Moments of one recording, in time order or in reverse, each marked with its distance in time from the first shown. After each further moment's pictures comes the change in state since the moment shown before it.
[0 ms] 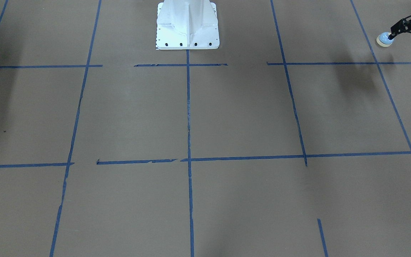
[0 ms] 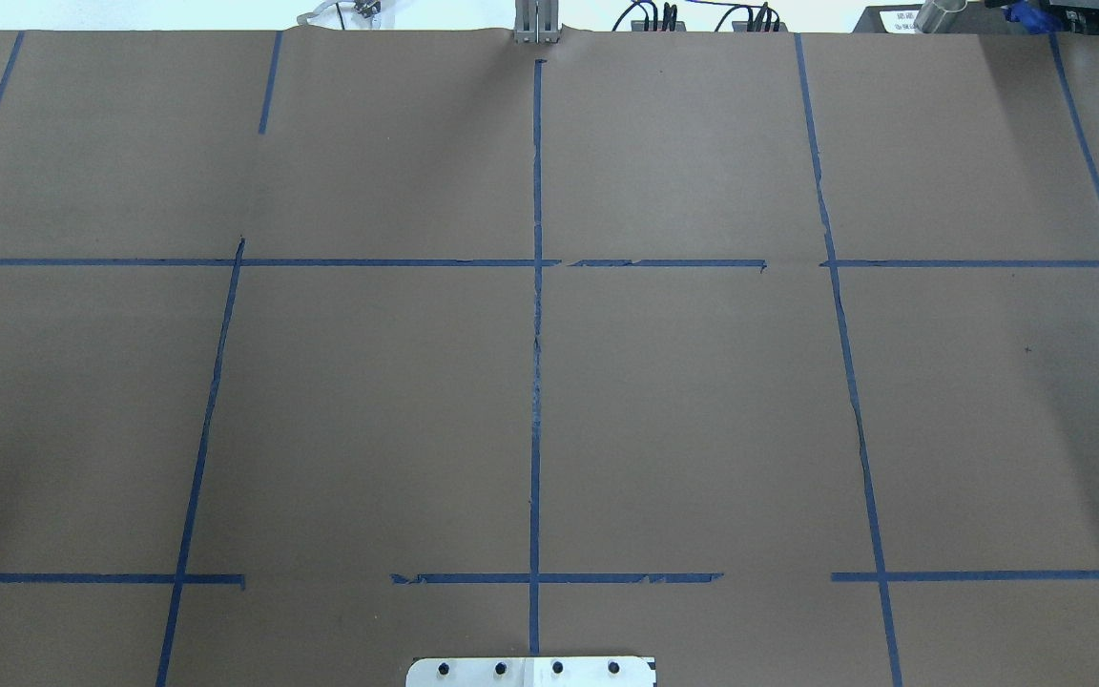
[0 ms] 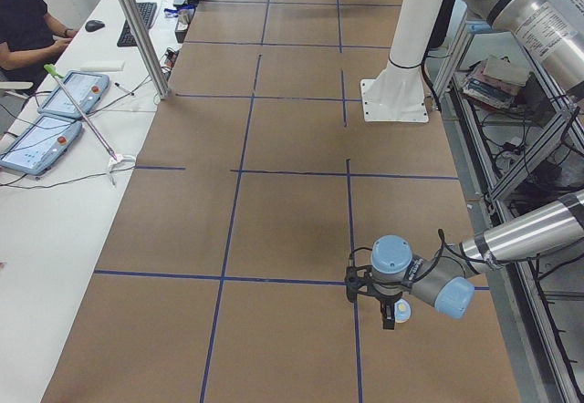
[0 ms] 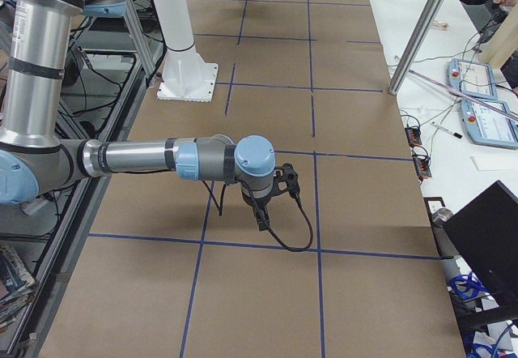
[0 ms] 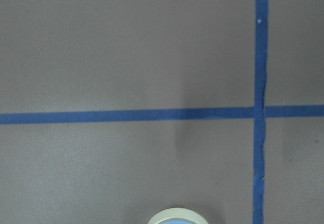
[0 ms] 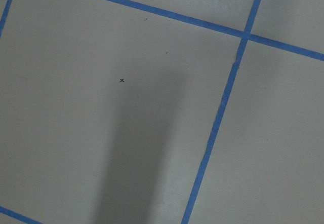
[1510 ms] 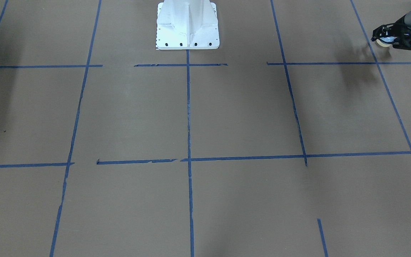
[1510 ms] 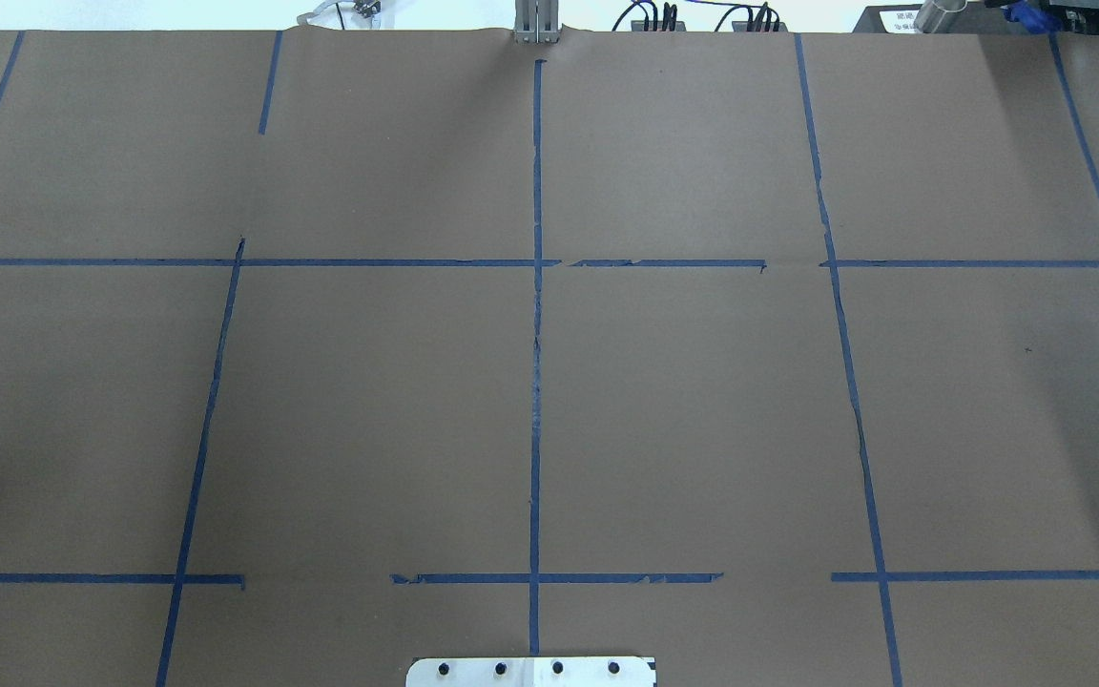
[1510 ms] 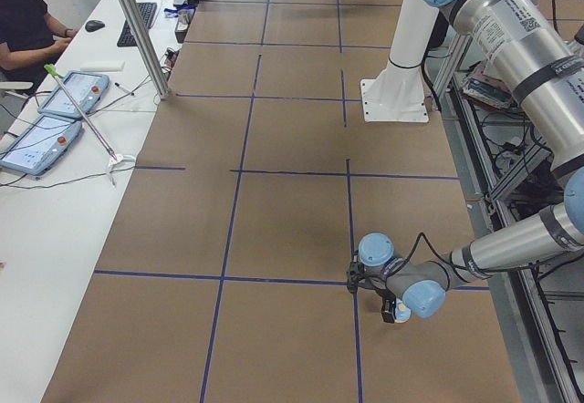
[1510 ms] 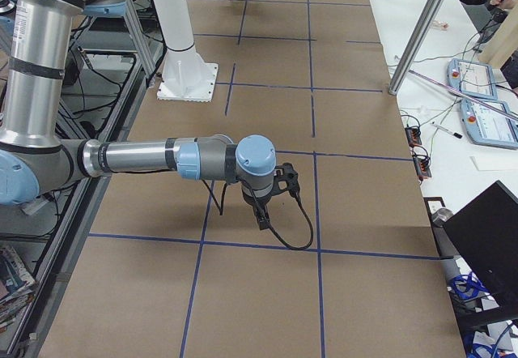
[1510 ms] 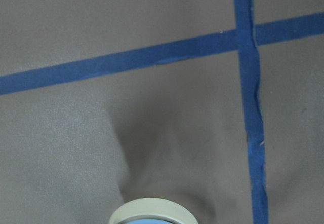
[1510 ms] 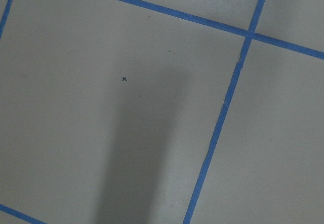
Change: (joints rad) left arm 0.325 -0.058 0.061 -0.074 0.020 -0.146; right arm -0.009 0.000 0.000 0.000 0.000 -0.002
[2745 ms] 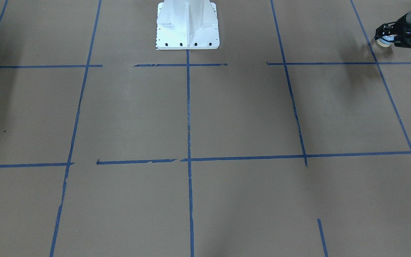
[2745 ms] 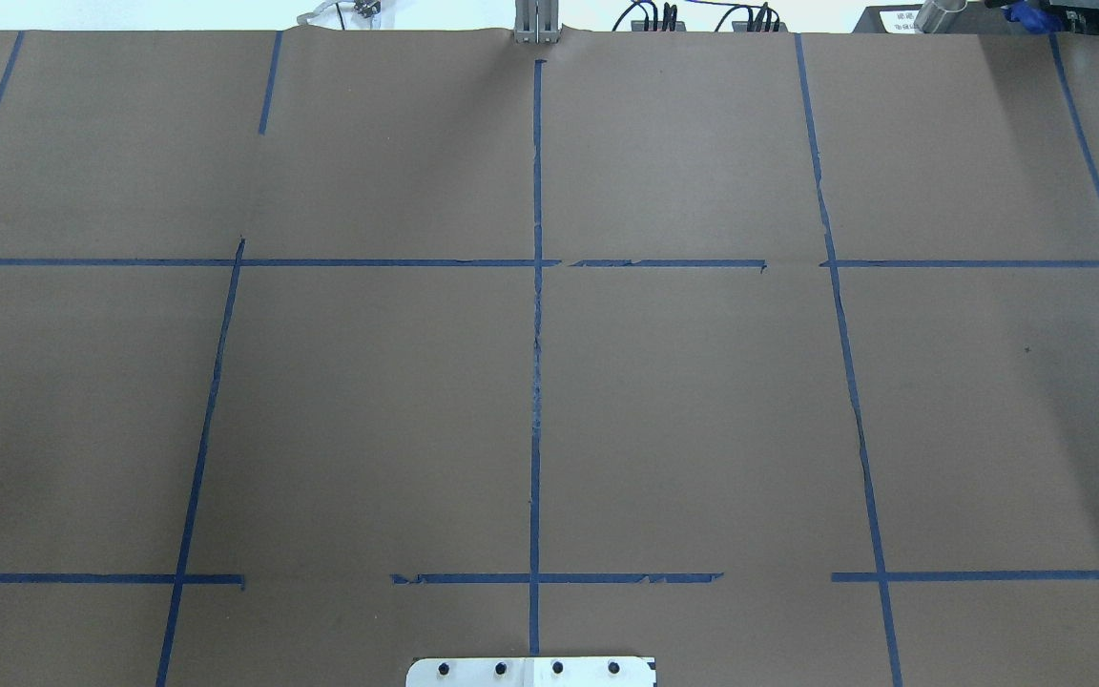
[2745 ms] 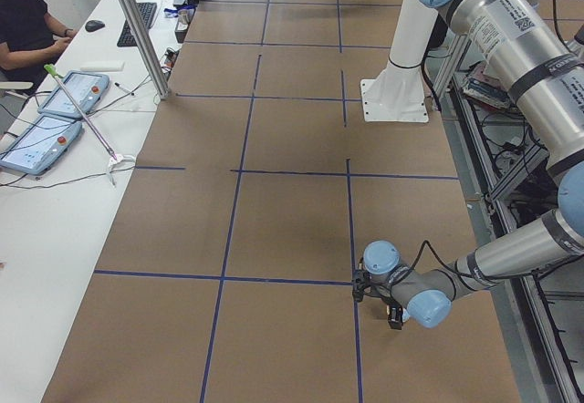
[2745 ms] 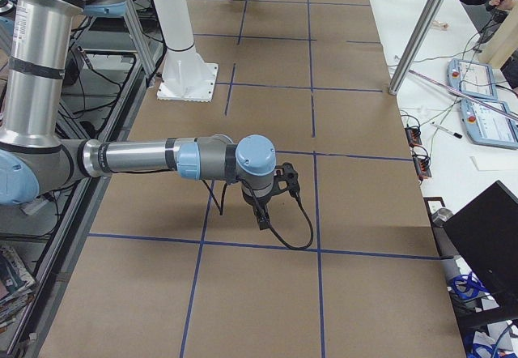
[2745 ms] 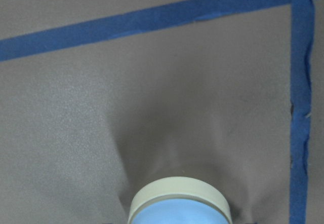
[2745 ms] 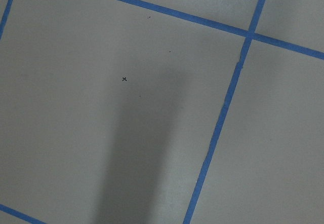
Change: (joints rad) left arm 0.040 0.003 0.045 -0.043 0.001 -0.025; right arm 0.000 0.000 0.001 0.000 0.000 0.000
